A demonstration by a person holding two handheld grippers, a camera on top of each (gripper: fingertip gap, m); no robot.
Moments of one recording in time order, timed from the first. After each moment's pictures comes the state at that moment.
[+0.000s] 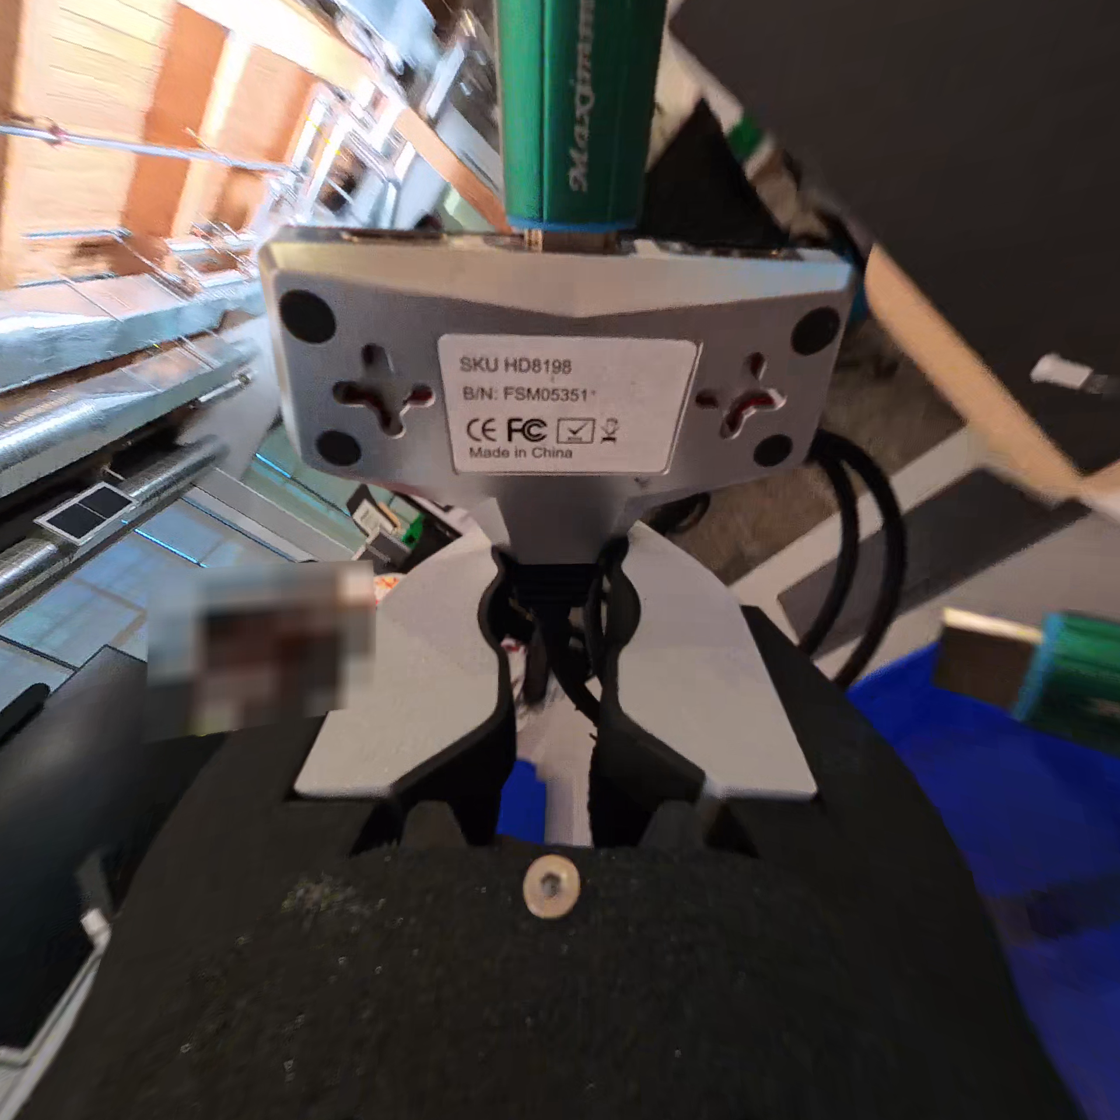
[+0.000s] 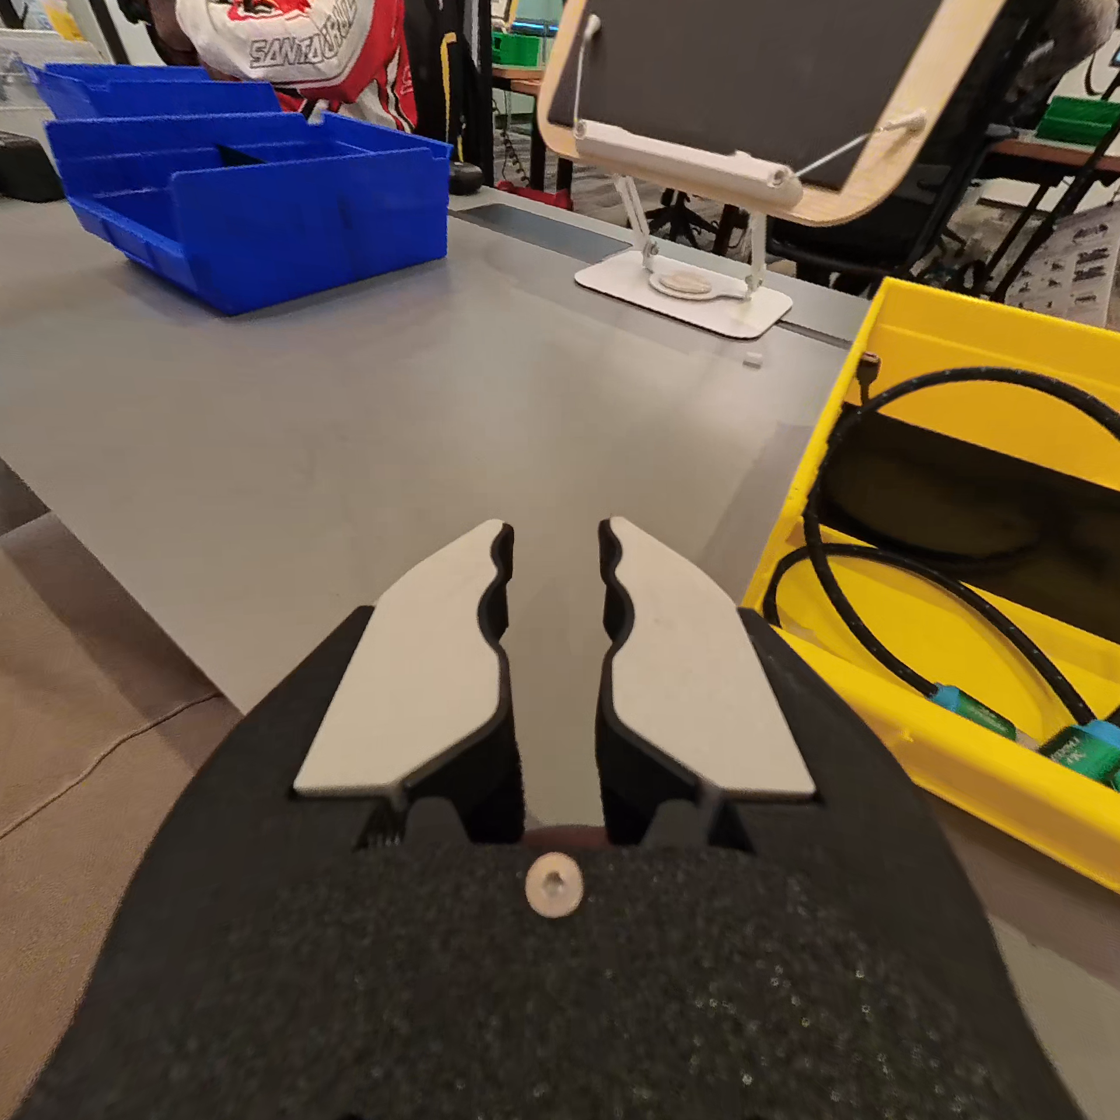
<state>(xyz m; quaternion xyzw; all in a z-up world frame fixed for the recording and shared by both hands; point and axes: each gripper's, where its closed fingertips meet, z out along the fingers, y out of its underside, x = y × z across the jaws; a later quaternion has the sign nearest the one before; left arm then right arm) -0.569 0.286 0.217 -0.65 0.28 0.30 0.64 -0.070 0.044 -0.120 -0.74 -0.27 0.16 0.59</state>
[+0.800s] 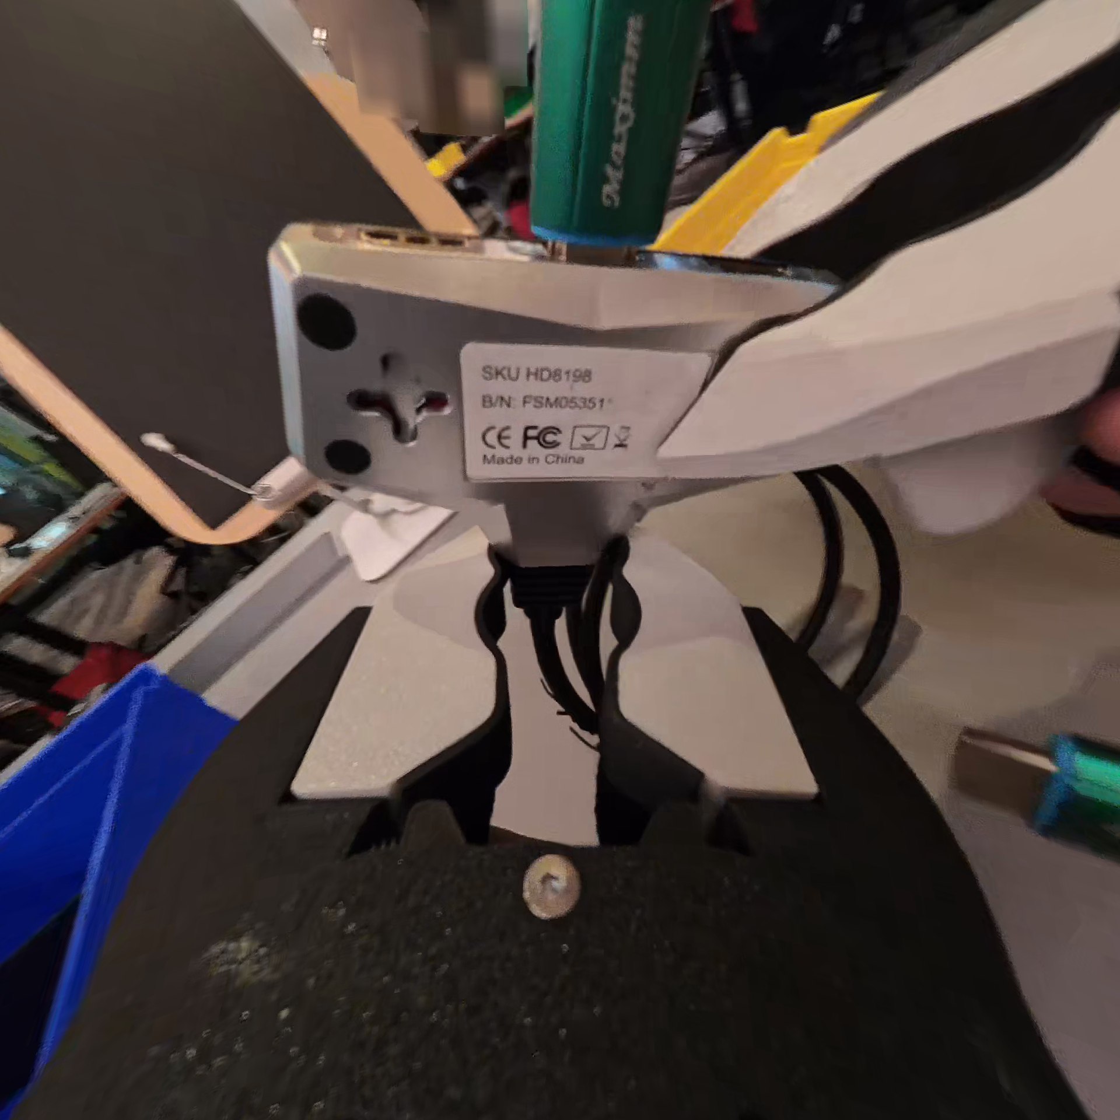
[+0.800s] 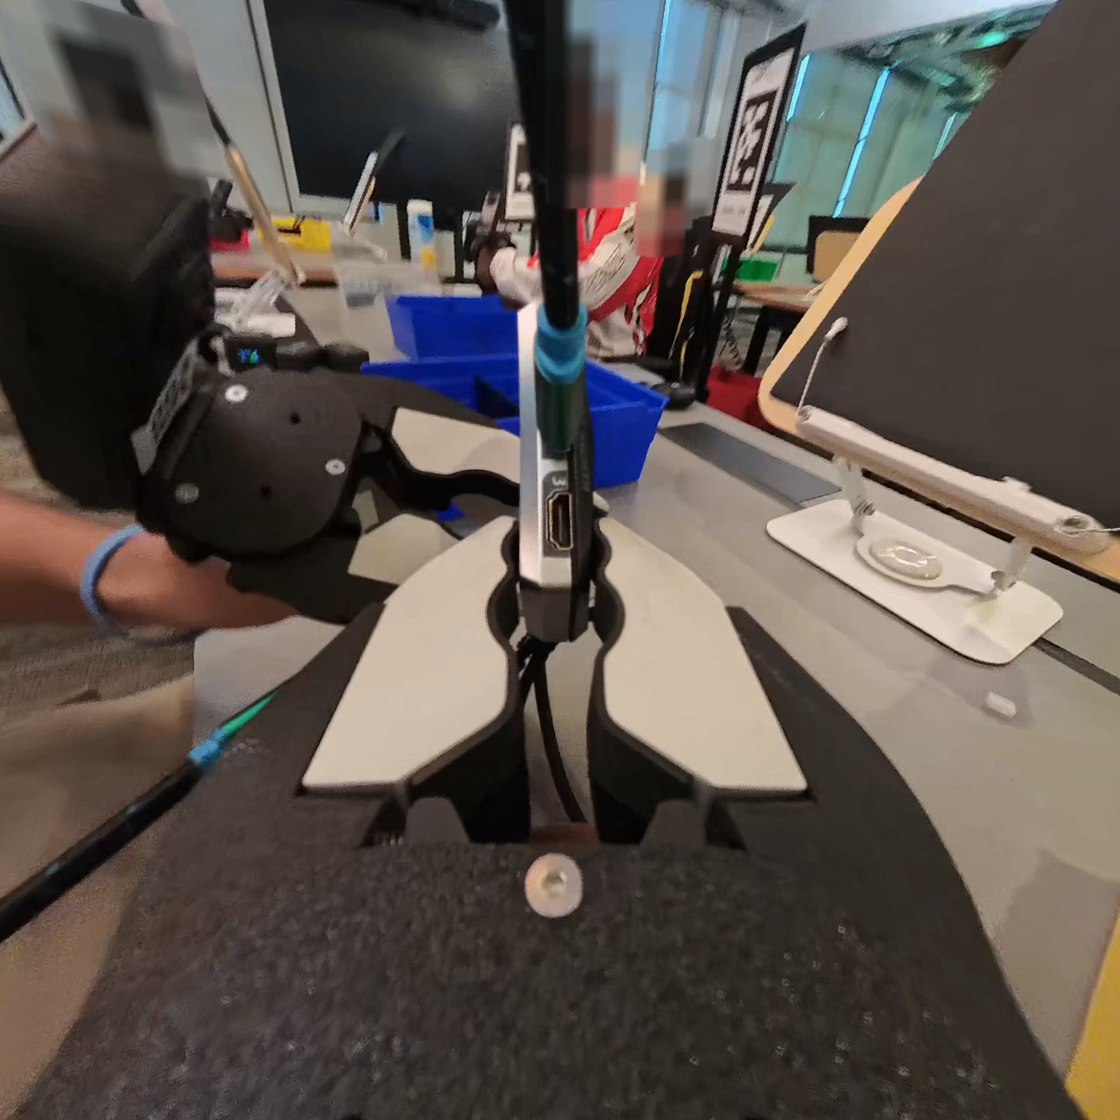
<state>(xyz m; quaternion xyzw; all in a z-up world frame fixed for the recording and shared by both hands) -0.220 0.139 -0.069 -0.69 0.38 0.00 0.62 -0.206 0.101 -0.034 -0.61 -0.38 0.32 0.61</state>
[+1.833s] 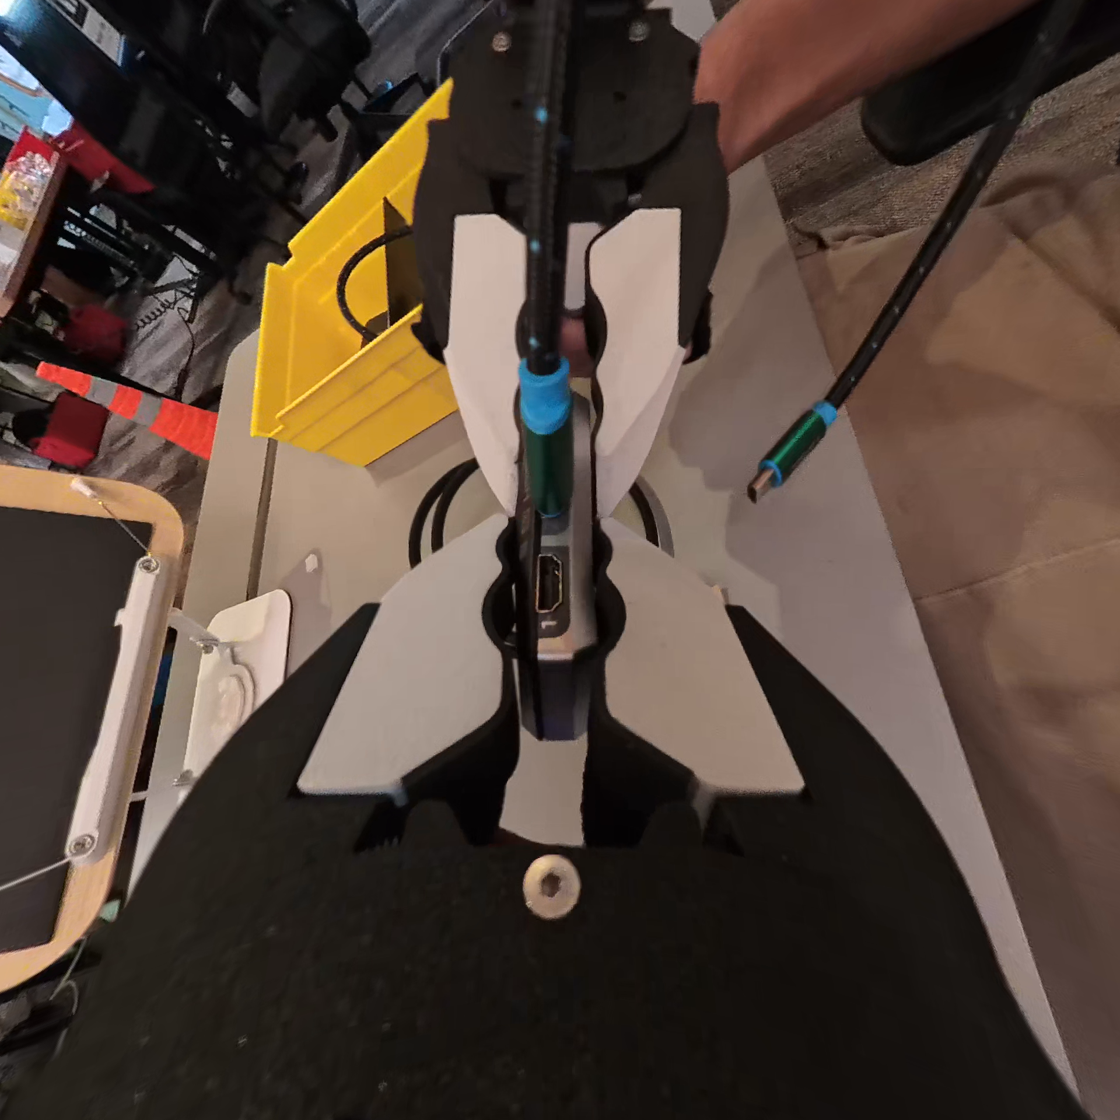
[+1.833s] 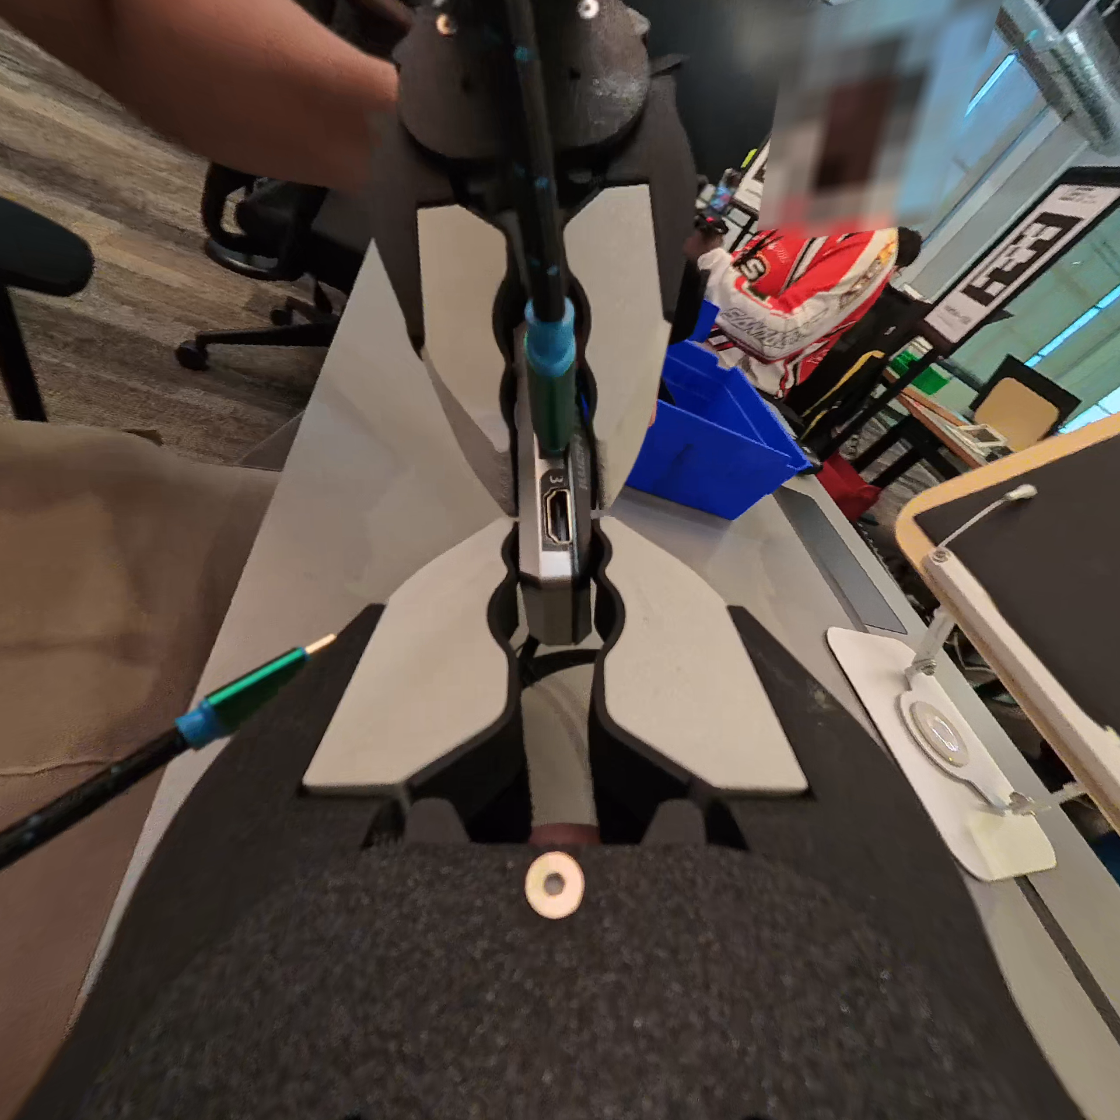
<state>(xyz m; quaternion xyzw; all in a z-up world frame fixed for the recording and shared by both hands) -0.227 0.049 -0.059 -0.51 0.72 -0.14 0.45 -0.231 0.050 -0.059 -0.48 -0.60 0.26 0.58</state>
